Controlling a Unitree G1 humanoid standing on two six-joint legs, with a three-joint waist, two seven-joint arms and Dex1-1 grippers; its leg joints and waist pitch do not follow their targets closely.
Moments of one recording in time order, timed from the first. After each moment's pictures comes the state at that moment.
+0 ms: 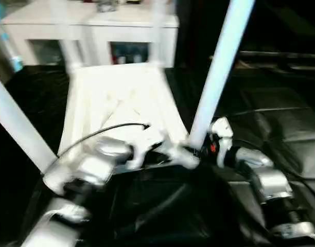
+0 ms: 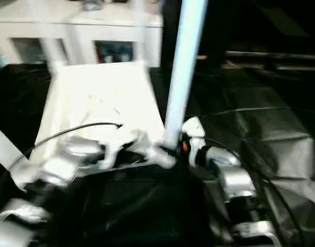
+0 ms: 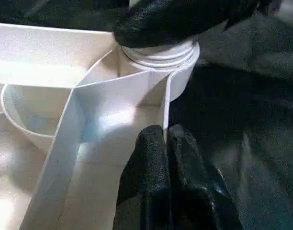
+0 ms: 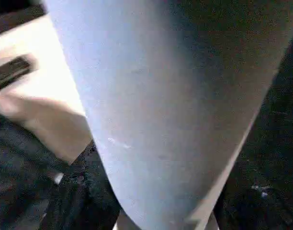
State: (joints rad) left arm -0.57 0.16 -0.29 0.51 0.04 0.31 -0.91; right arm -0.40 -0.20 0.01 0.44 0.15 0.22 0.69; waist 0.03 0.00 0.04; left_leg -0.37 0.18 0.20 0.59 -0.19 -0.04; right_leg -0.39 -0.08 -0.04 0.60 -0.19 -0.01
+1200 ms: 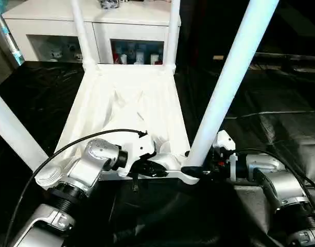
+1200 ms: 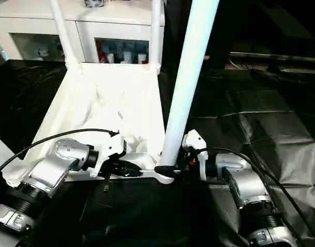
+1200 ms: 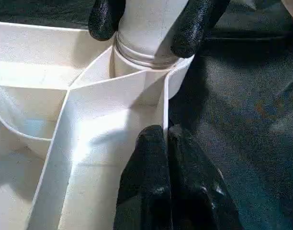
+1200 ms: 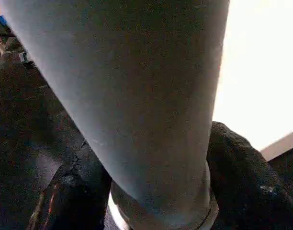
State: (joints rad) left arm -0.51 0.35 -0.34 0.39 -0.01 0.22 -1.25; right arm -0.36 -0.40 0.14 0.37 0.22 0.24 1.21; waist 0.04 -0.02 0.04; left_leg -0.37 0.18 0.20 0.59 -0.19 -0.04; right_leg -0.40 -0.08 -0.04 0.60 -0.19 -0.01
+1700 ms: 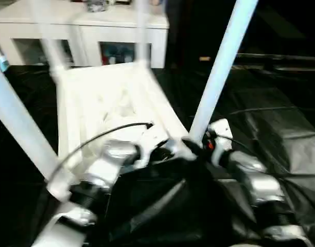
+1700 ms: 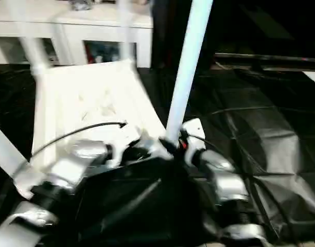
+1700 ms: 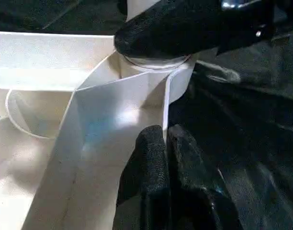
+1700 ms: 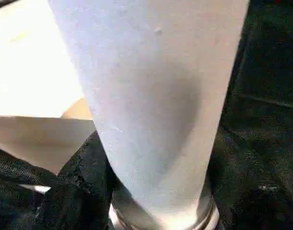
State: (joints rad) left arm -0.56 0.13 -0.29 0.47 0.08 0.34 -0.79; right arm -0.41 -0.12 -0.01 0.49 0.12 0.19 0.52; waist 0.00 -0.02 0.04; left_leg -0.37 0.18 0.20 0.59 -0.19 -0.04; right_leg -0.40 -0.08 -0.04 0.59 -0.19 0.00
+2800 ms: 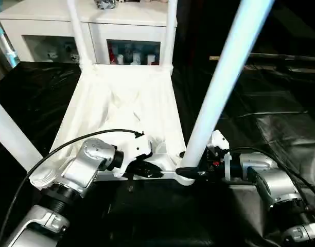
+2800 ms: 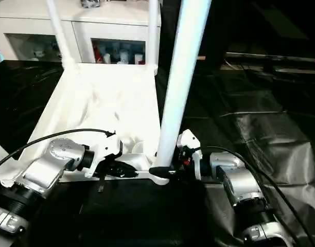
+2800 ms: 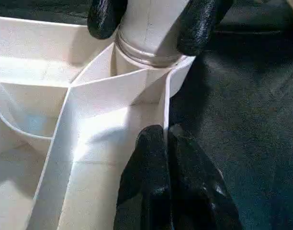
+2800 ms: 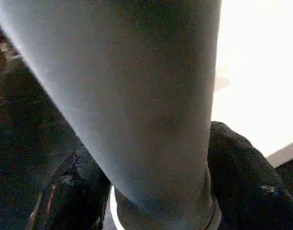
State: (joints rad) left arm -0.50 0.39 -0.34 0.35 -0.01 0.26 -1.23; right arm -0.38 -0.35 0.15 0.41 0.22 0.22 1.19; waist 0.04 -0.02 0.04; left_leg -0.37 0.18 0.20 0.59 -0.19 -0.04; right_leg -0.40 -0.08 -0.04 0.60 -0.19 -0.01
